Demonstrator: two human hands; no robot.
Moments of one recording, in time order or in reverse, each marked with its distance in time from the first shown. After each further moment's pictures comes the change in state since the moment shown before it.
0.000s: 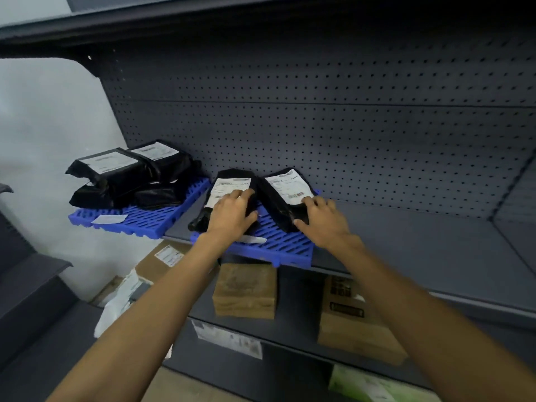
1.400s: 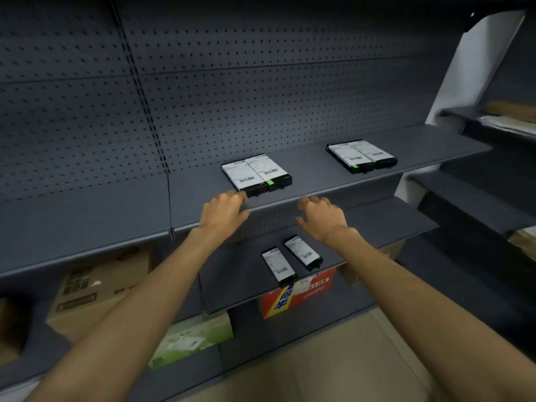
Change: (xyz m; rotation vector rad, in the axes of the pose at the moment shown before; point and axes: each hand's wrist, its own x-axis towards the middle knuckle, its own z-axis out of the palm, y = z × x) left_hand -0.164 0.670 0.118 -0.128 -0.174 0.630; right_hand -0.453 0.541 -0.157 -0.186 -0.004 0.613
